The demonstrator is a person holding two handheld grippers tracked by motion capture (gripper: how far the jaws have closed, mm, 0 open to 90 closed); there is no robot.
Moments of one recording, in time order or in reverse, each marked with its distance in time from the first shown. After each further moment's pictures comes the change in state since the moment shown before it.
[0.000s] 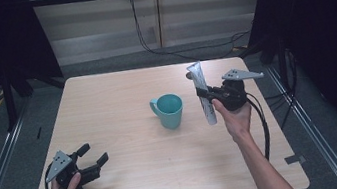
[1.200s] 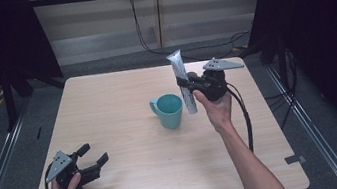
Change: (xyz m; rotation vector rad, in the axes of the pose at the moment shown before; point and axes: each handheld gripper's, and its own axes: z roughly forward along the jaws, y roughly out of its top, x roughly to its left) left arm 0.000 0.000 0.000 -0.005 -0.003 0.000; right arm 0.020 0.029 0.042 -0.084 0.083 -0.031
